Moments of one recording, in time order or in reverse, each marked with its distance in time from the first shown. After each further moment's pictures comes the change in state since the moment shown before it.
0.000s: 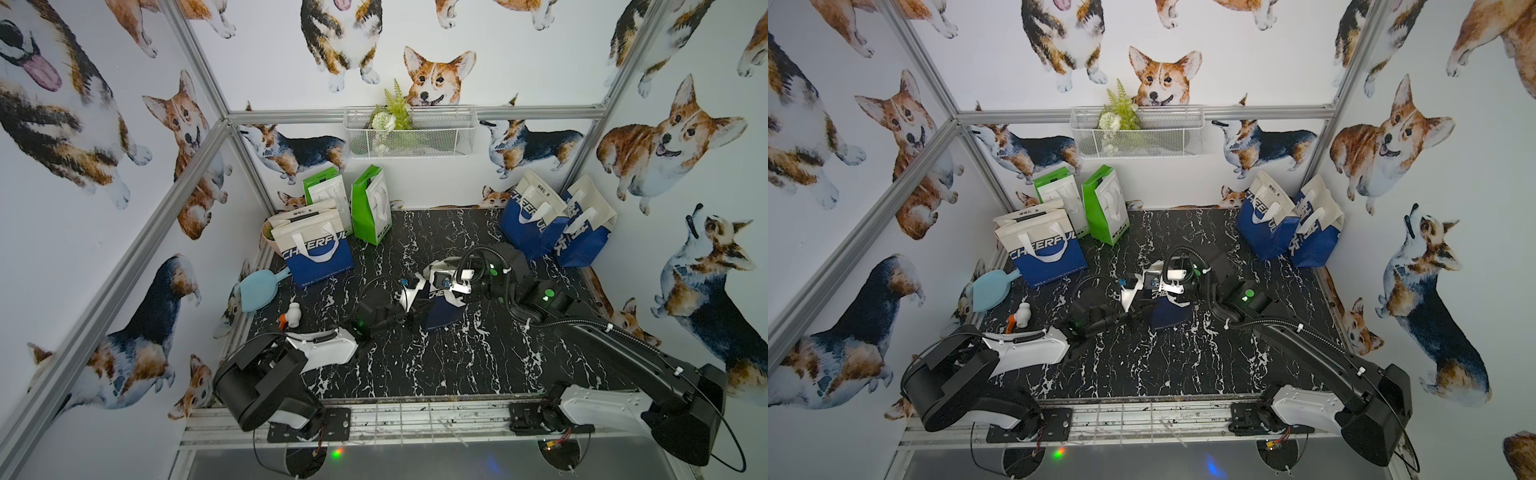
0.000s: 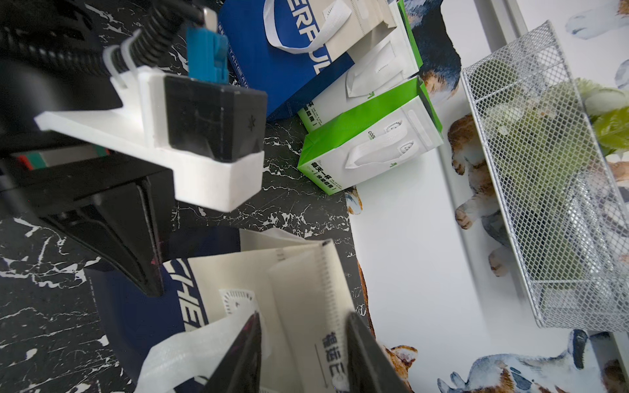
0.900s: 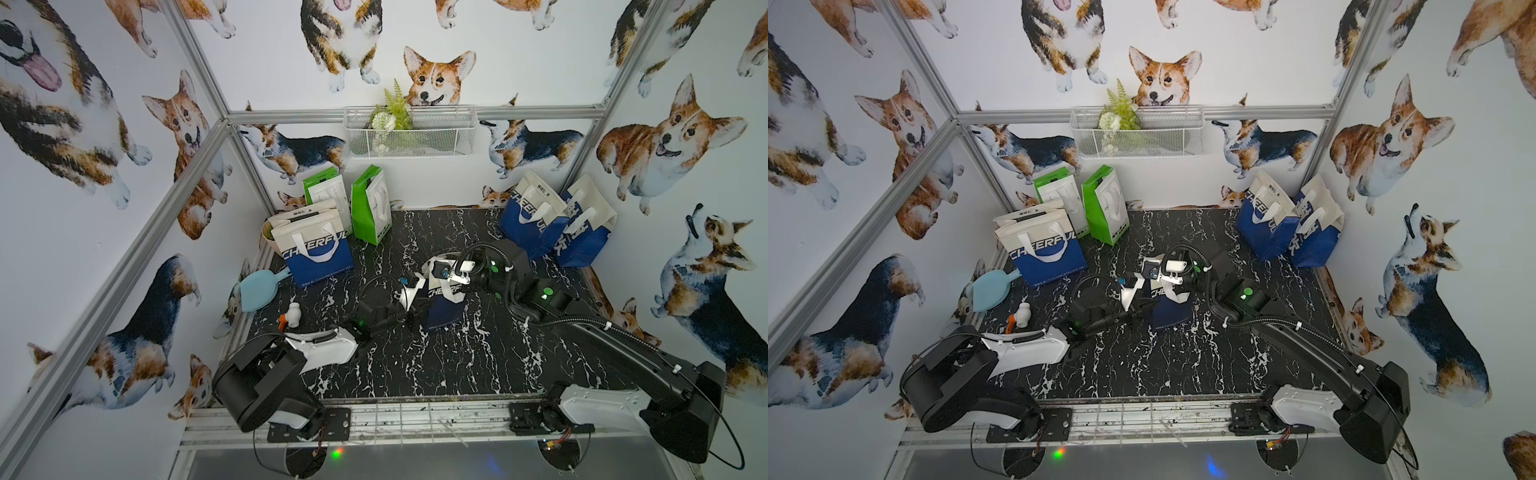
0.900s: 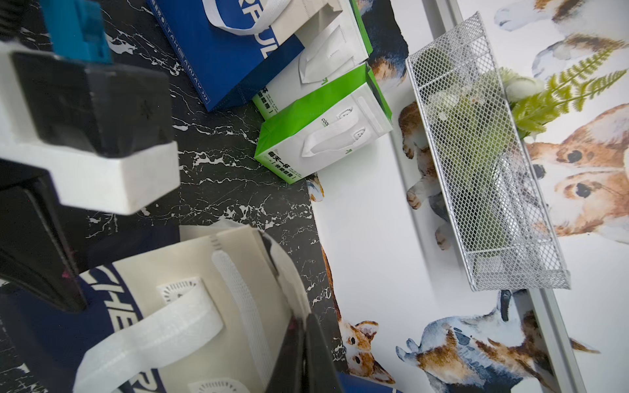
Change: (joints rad) left arm 0.000 -0.003 0.005 -0.005 -0.011 0.000; right arm 0.004 0.009 0.031 0.056 0.138 0.002
